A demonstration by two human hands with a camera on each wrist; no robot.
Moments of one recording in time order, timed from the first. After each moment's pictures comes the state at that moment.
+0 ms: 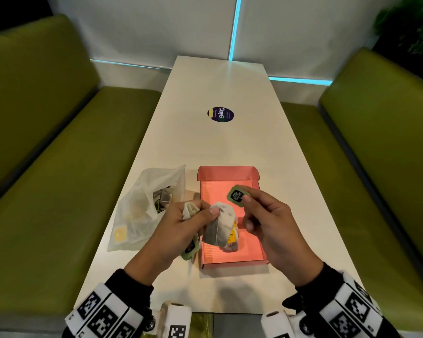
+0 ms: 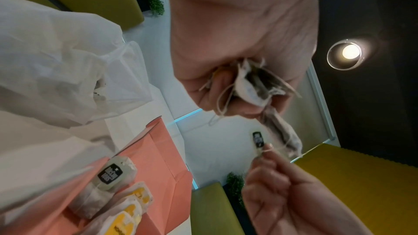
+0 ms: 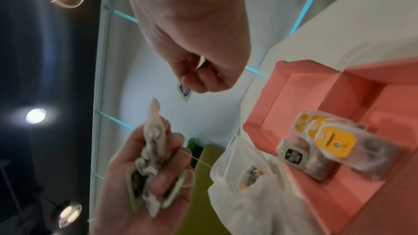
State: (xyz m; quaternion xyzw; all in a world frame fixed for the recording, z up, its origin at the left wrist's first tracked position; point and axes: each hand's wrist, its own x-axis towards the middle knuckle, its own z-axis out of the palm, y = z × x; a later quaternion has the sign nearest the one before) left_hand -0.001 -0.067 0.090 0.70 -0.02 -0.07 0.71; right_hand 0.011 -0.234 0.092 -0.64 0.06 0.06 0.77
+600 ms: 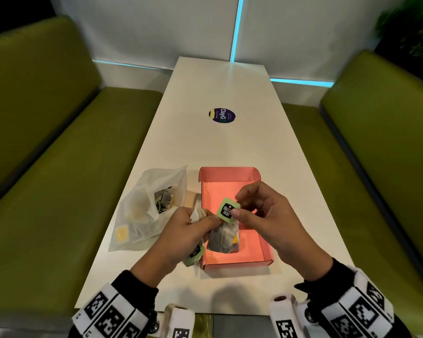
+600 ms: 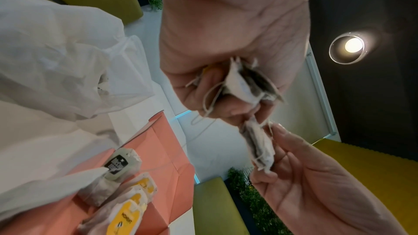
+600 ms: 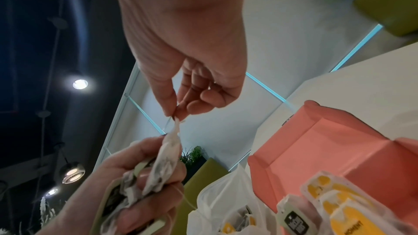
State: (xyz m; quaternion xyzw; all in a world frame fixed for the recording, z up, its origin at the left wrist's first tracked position) left_hand 0.001 -0.072 0.081 0.74 0.03 -0.12 0.67; right_hand 0.015 -0.242 0.101 -0.76 -0.09 0.06 0.64
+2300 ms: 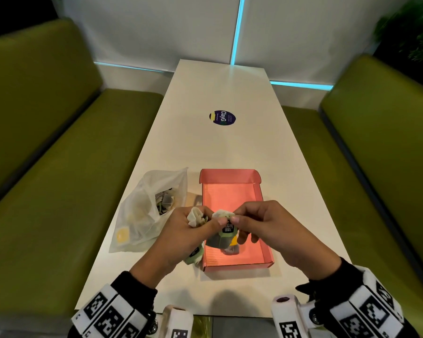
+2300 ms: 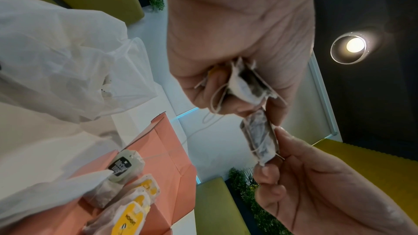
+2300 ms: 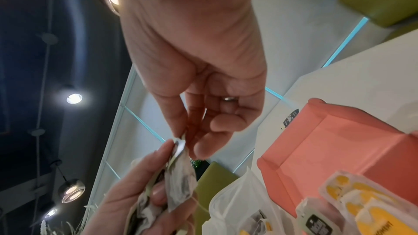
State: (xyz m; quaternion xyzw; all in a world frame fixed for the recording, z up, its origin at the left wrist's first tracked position) left_hand -0.001 -0.070 0.084 0.74 -0.01 -0.07 0.67; right_hand 0.014 -0.242 0.116 -0.81 -0.08 0.19 0.56
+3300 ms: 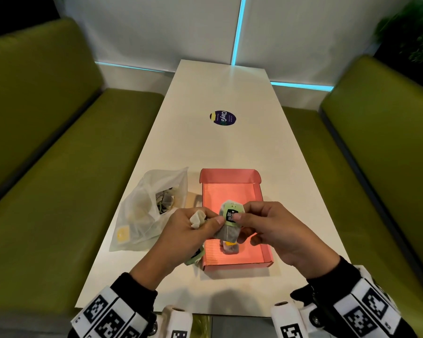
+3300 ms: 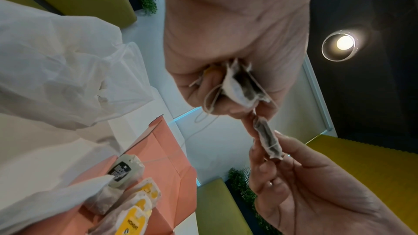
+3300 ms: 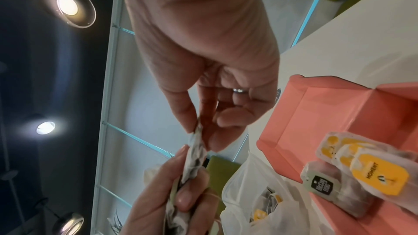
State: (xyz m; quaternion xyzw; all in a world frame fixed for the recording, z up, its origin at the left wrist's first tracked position) left_hand -0.003 -0.071 0.084 0.75 -0.01 -0.07 0.66; right_hand 0.016 -0.241 0.112 -0.73 0.03 0.23 0.64
